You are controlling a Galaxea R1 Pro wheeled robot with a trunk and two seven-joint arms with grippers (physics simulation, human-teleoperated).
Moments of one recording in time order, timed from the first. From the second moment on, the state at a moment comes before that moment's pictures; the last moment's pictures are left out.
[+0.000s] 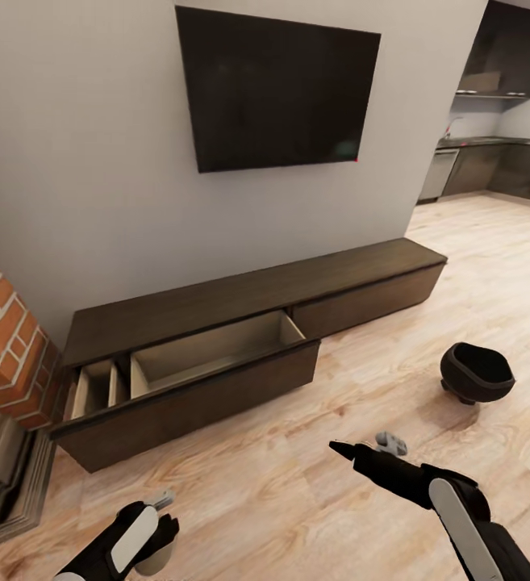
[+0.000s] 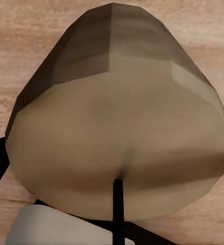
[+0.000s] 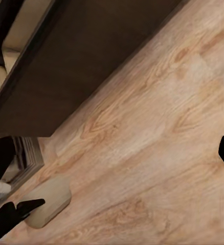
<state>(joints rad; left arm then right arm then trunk) -0.47 0.07 -0.33 -0.55 0.91 0.45 0.52 -0.24 -0.17 0.00 -1.37 -0.78 0.81 0.12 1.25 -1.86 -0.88</state>
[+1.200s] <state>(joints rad) -0.47 0.07 -0.33 -0.35 0.93 0.04 0.52 -0.24 -0.13 0.22 -0.95 -0.59 0.23 0.13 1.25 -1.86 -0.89</state>
